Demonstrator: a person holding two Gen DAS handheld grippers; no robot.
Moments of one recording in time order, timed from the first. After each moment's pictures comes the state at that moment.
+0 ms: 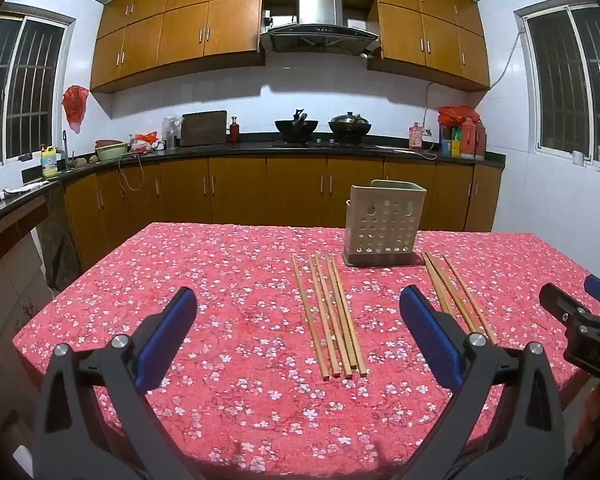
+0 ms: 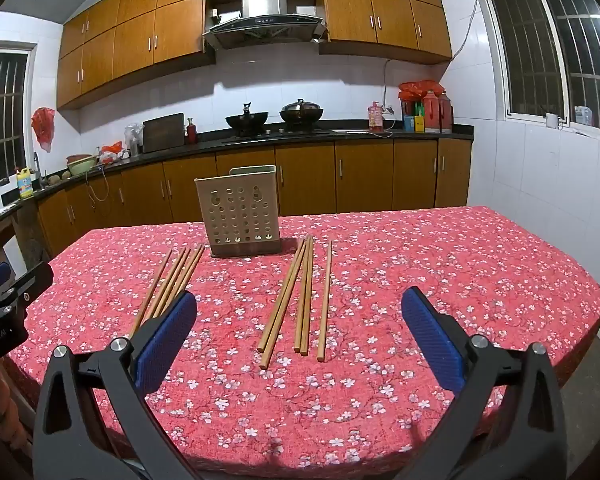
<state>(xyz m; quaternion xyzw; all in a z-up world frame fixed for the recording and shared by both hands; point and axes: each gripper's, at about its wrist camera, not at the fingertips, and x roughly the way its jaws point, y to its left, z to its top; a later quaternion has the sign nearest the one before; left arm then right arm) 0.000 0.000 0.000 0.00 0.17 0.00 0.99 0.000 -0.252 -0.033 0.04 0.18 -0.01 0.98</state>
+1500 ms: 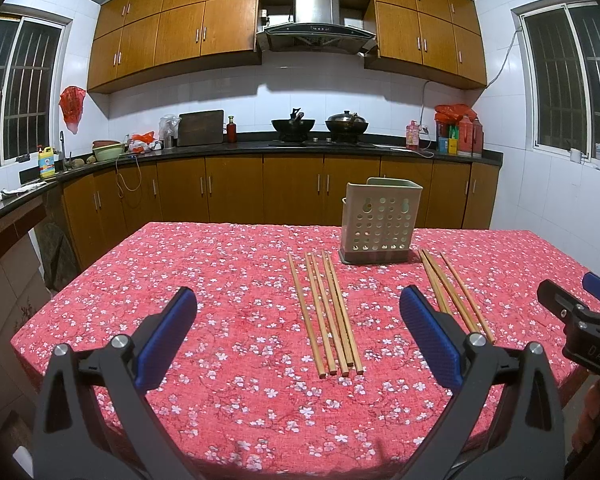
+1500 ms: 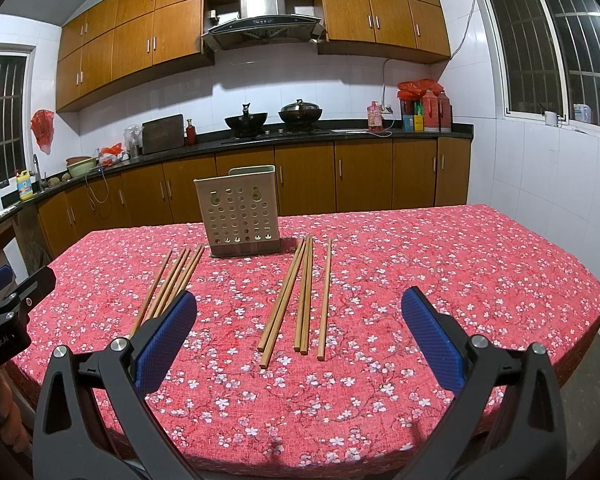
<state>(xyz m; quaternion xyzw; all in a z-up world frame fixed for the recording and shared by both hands) 0.000 -0.001 0.000 0.00 0.17 0.00 0.98 -0.001 -0.251 -0.032 0.04 0.18 -0.01 0.98</state>
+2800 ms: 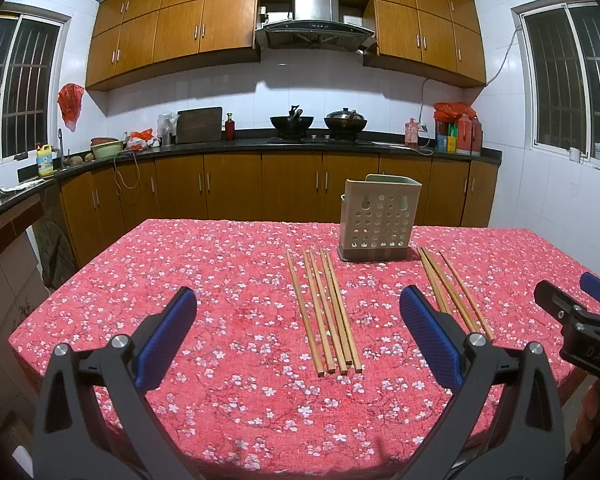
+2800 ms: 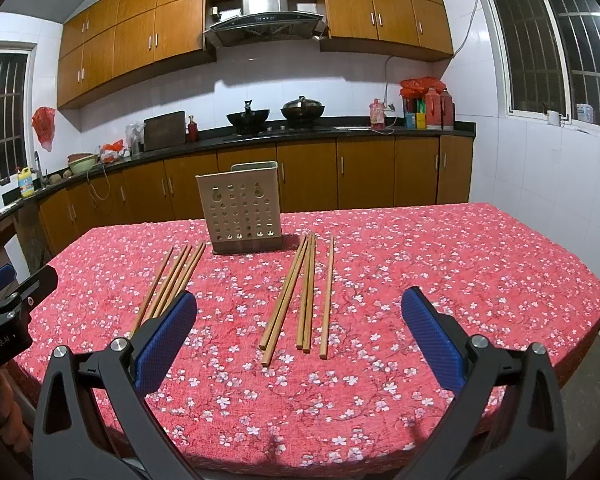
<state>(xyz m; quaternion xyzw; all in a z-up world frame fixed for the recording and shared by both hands) 0.002 0.000 -0.001 0.00 0.17 0.00 0.98 0.002 -0.248 -0.032 0.04 0.18 -0.01 0.98</state>
